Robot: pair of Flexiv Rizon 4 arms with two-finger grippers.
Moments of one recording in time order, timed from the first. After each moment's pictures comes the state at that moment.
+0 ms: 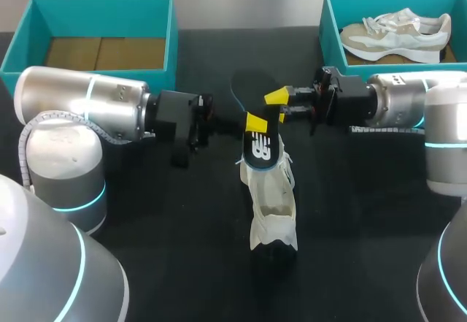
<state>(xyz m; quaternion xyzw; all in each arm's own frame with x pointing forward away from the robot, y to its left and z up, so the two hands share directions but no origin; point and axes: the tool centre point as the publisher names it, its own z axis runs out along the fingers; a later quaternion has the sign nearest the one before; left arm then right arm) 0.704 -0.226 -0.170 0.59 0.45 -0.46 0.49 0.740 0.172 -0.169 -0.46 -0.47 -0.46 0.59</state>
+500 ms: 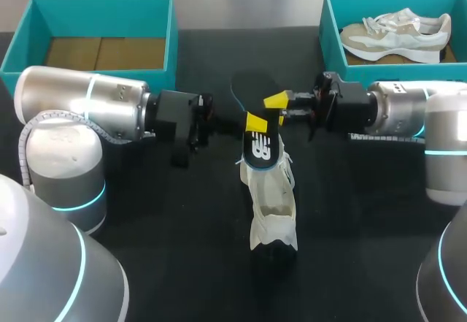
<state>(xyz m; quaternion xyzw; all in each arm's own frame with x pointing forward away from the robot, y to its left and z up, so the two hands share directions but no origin) 0.704 -0.226 -0.170 0.60 0.45 -0.46 0.49 0.731 0.175 -0.165 -0.47 -0.45 -0.48 0.59</state>
